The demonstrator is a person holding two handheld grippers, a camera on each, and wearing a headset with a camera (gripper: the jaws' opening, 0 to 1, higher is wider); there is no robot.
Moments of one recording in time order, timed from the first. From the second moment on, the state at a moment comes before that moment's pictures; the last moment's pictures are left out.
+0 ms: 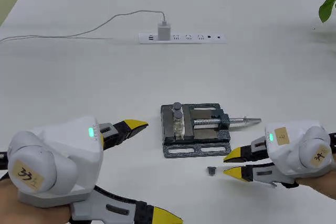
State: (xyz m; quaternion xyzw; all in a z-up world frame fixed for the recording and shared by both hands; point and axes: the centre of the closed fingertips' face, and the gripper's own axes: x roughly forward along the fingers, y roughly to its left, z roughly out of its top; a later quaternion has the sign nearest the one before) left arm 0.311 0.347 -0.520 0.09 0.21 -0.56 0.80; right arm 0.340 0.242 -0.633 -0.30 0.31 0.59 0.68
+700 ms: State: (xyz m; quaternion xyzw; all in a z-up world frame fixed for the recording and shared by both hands) left arm 0.313 0.348 -0.520 0.08 0.22 -0.56 0.80; right arm 0.339 0.254 -0.645 -0.32 0.31 0.61 0.66
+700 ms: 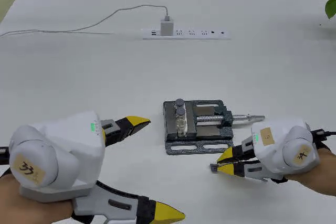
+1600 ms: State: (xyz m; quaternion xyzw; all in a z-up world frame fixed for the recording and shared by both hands) left arm 0.316 0.346 -0.516 0.07 0.21 -0.55 0.81; right arm 0.340 0.257 -0.627 -0.30 0.30 0.58 0.70
